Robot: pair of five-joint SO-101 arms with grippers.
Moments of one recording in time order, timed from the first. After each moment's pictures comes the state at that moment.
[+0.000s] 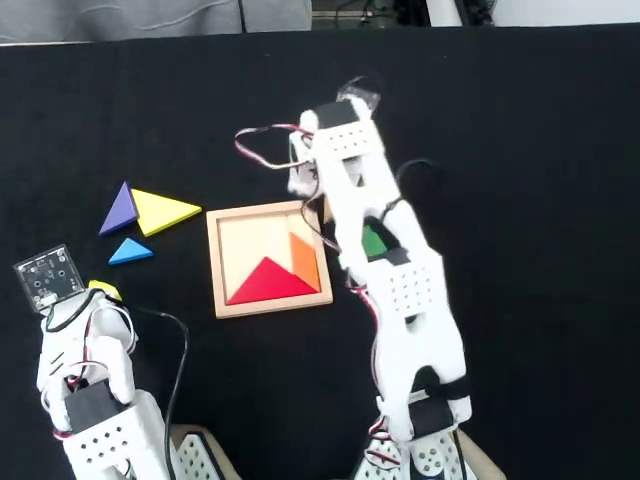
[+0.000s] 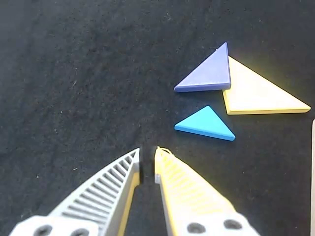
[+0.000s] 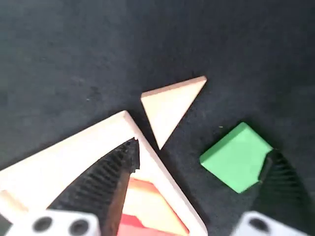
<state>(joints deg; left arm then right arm) -31.3 -103.5 95.6 53.8 -1.5 -17.8 51.0 -44.3 94.0 -40.8</state>
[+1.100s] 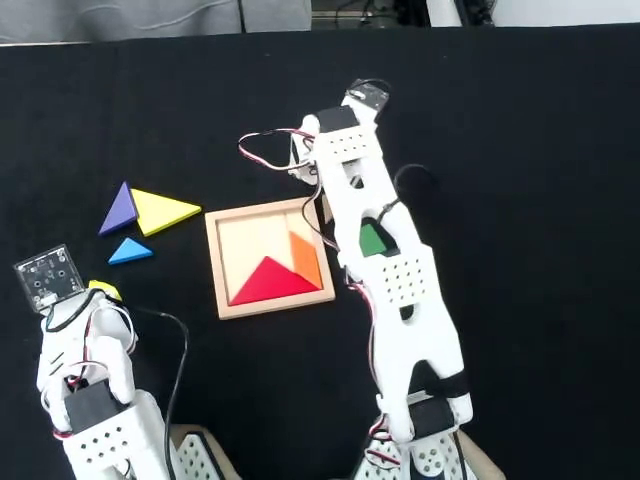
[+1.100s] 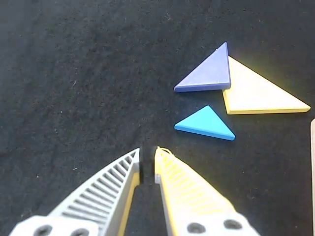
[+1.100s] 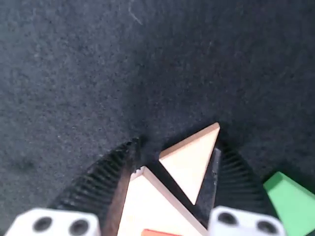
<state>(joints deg) -31.3 -103.5 95.6 53.8 -1.5 -16.8 59.6 -54.0 85.9 -48.2</state>
